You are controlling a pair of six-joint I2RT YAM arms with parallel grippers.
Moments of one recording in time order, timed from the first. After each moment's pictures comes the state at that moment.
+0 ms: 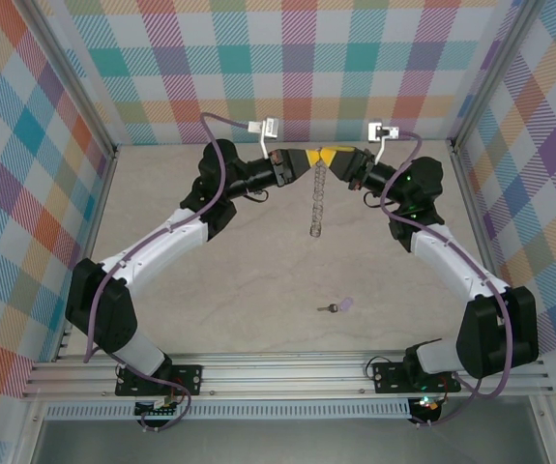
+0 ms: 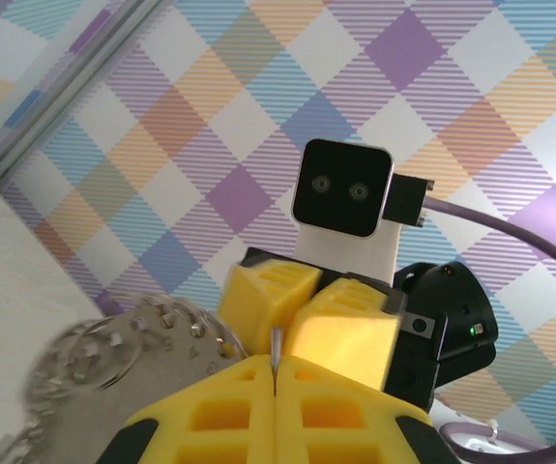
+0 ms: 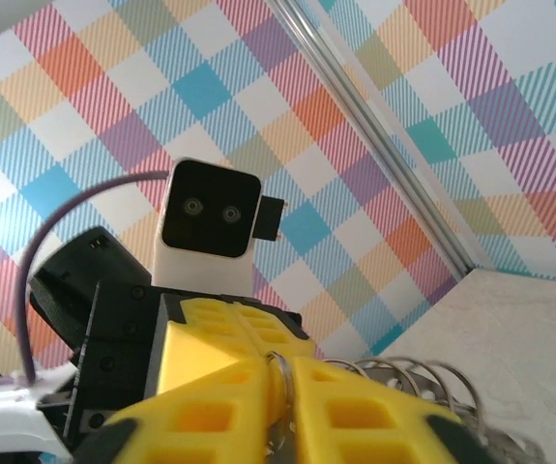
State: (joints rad) left arm -0.61 1.58 1.35 0.38 0.64 -0.90; right arm 0.28 1.36 1.00 0.72 -0.86 0.90
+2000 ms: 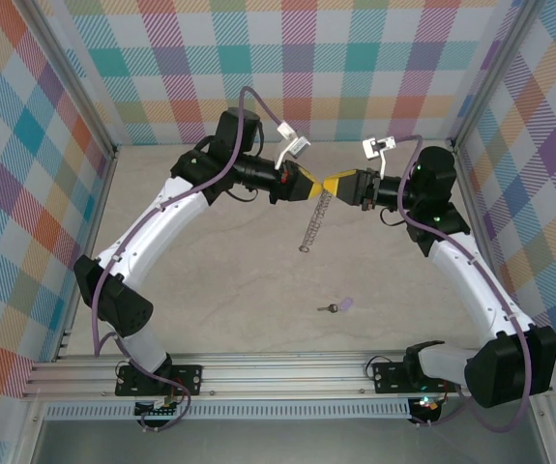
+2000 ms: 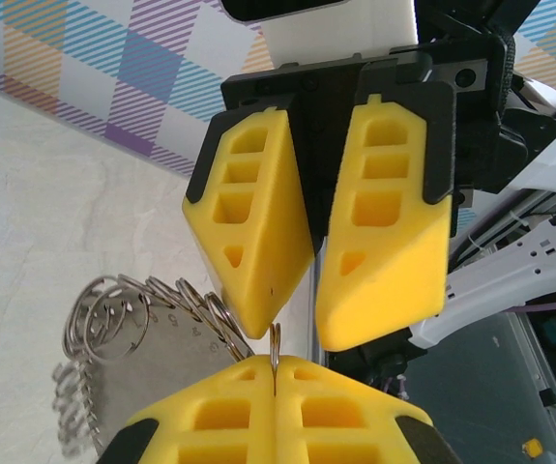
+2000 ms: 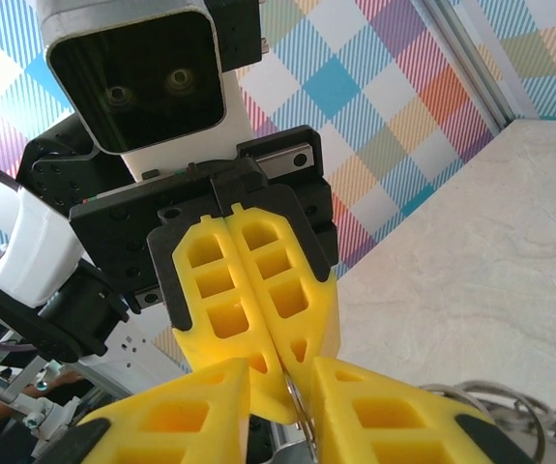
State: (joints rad) left arm -0.61 1.71 1.87 -0.70 0.93 -0.02; right arm 0.25 1.21 1.09 0.10 -1.12 0.66
